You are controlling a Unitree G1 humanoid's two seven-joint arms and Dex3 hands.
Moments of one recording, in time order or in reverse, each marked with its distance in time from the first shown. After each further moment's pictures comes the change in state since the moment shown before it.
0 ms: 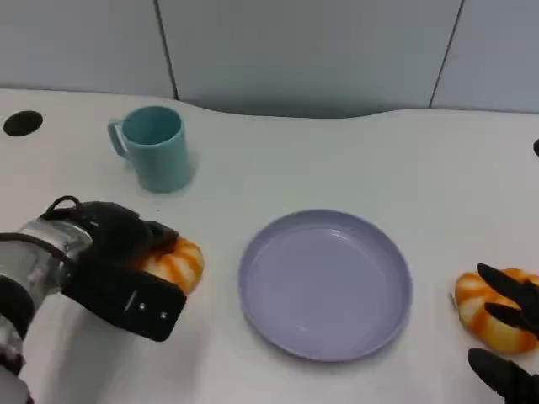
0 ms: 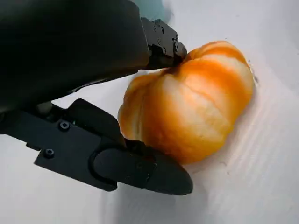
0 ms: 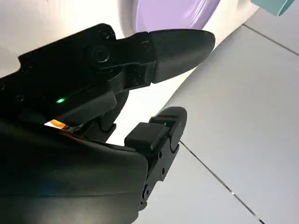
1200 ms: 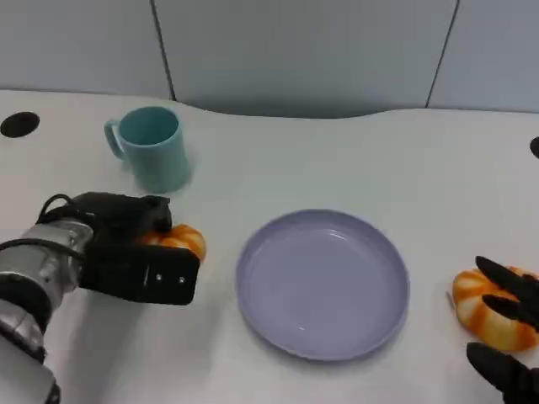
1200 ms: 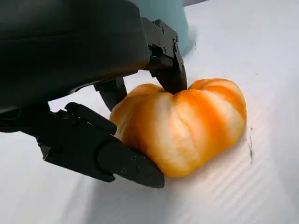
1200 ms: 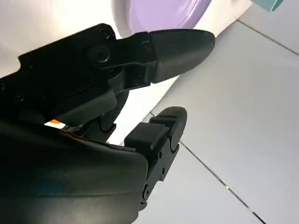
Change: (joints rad) left arm -0.023 -0.051 0.070 0.113 -0.175 0.057 0.123; right arm -0.032 -0.001 0.006 0.026 0.001 -0.032 -0.011
